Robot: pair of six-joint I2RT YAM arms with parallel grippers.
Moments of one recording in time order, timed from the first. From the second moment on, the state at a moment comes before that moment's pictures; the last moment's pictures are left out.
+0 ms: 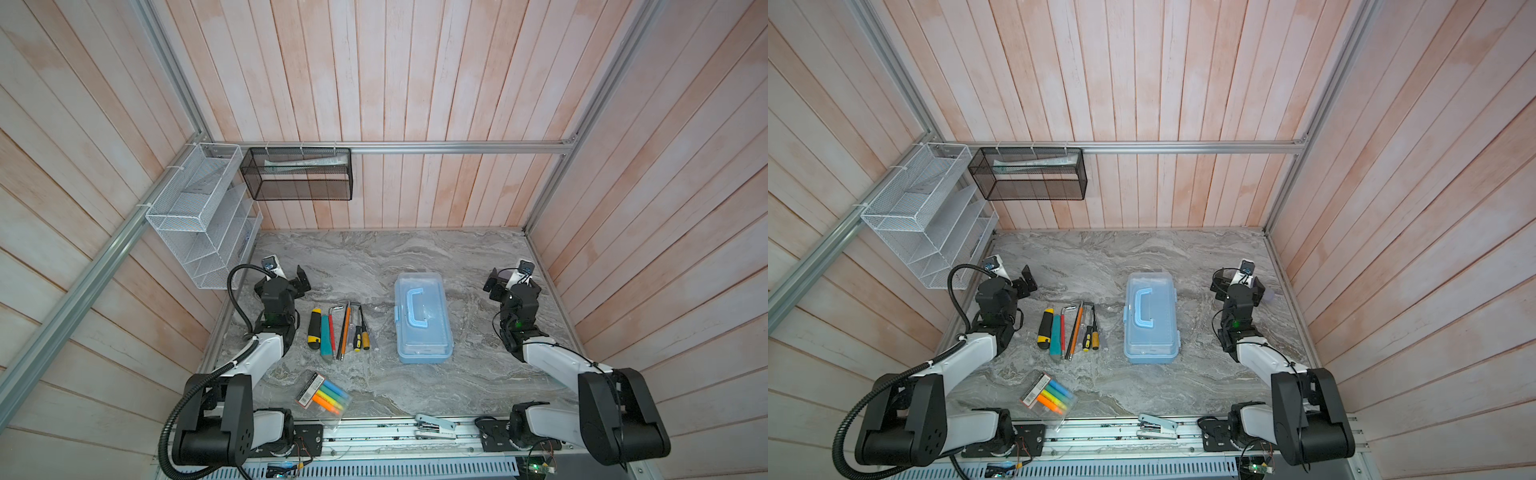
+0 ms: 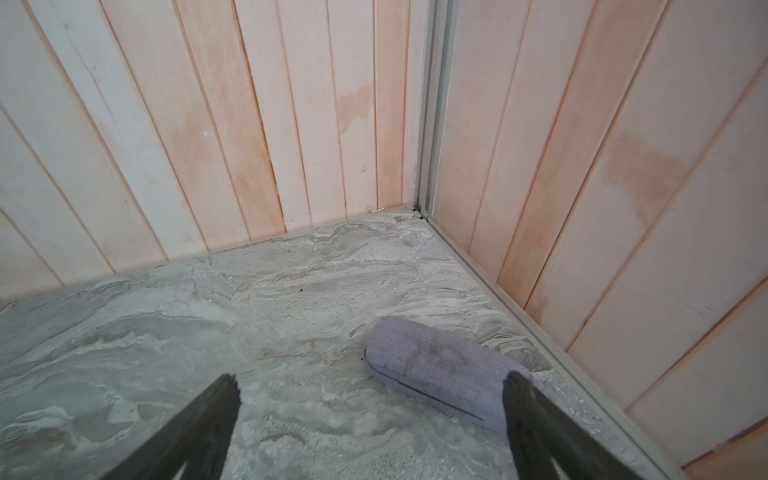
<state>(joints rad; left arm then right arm) -0.03 1.29 0.63 0.41 -0.25 -0.20 0.19 1.25 0.48 0.58 0.44 0.15</state>
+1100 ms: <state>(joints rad) -0.43 1.35 0.72 0.04 0.39 -0.55 0.59 1.42 1.13 -0.40 -0.16 0.51</state>
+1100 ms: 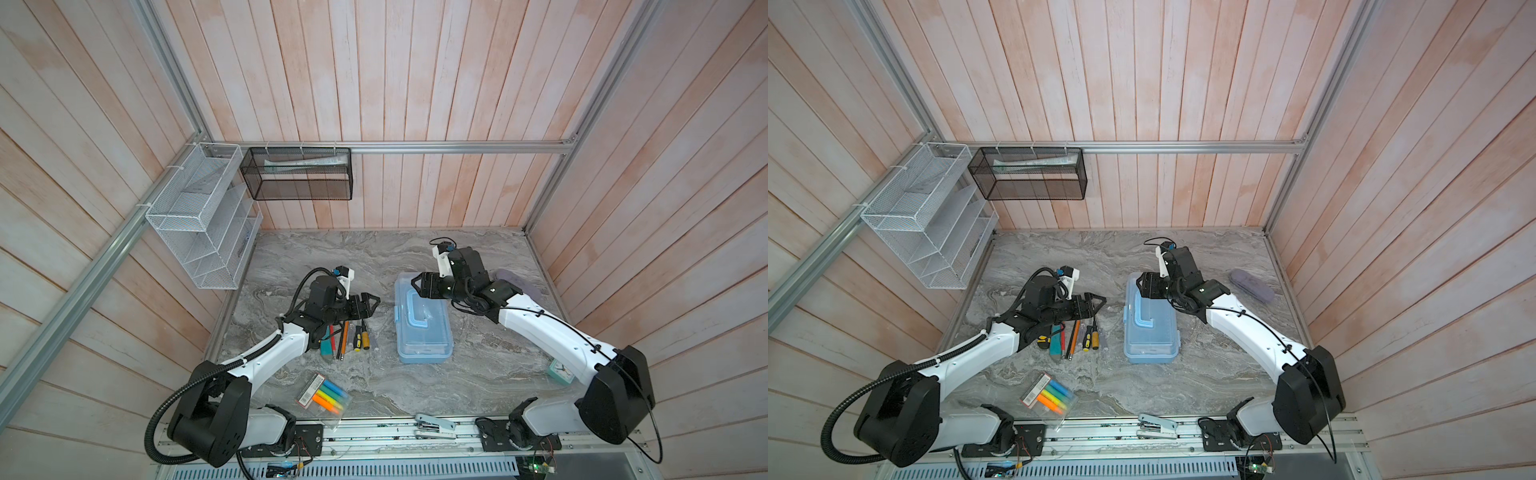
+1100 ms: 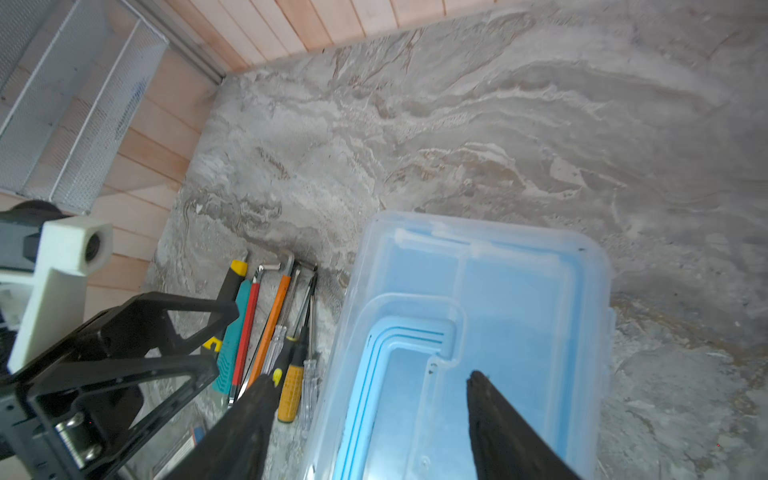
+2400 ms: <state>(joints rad) -0.53 1.60 0.70 0.29 0.44 -0.66 0.54 1.61 1.18 -0.57 -0.60 0.62</state>
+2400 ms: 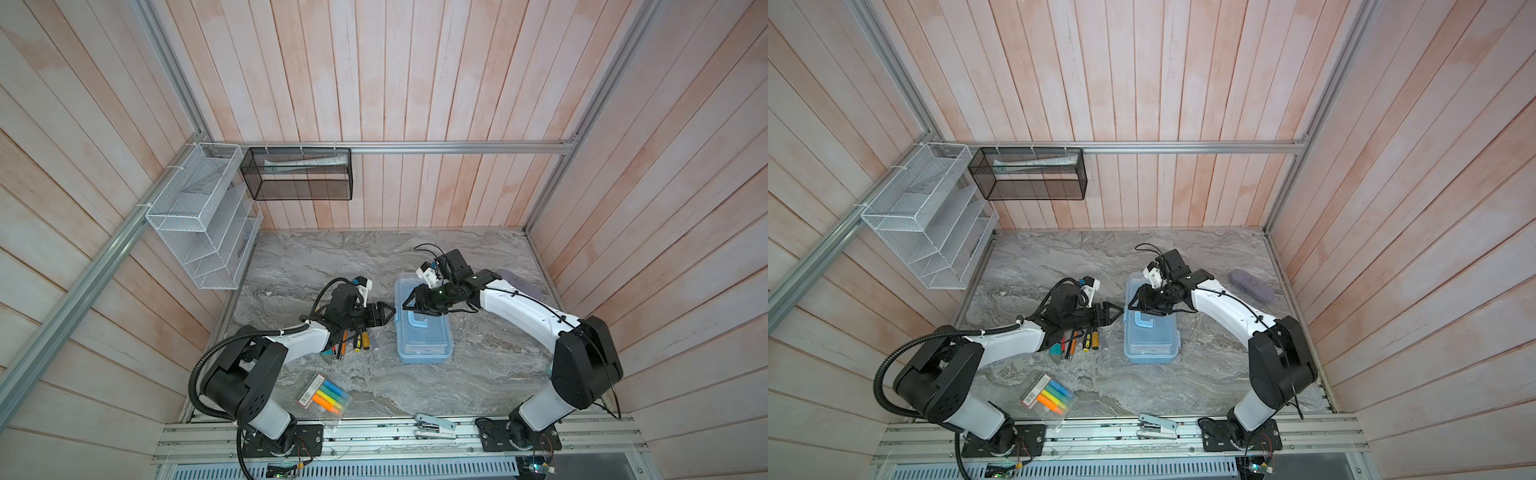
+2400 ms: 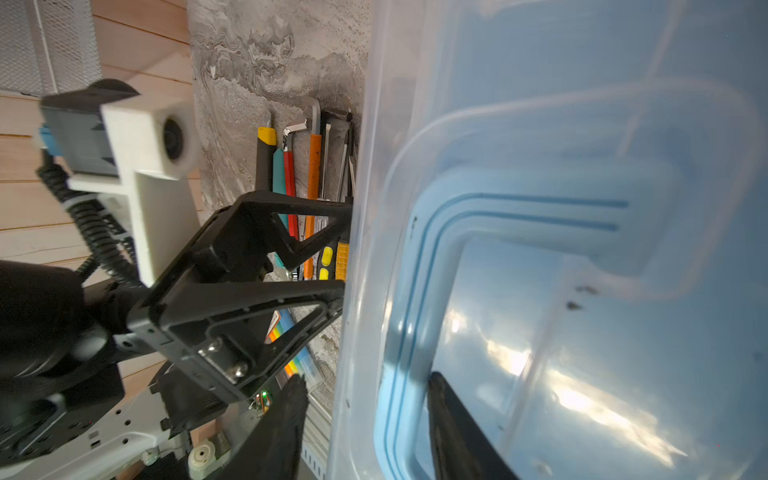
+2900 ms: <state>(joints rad) -0.55 1.68 0.75 0.33 0.42 -0.67 0.48 1.62 1.04 -0.30 -0.86 0.70</state>
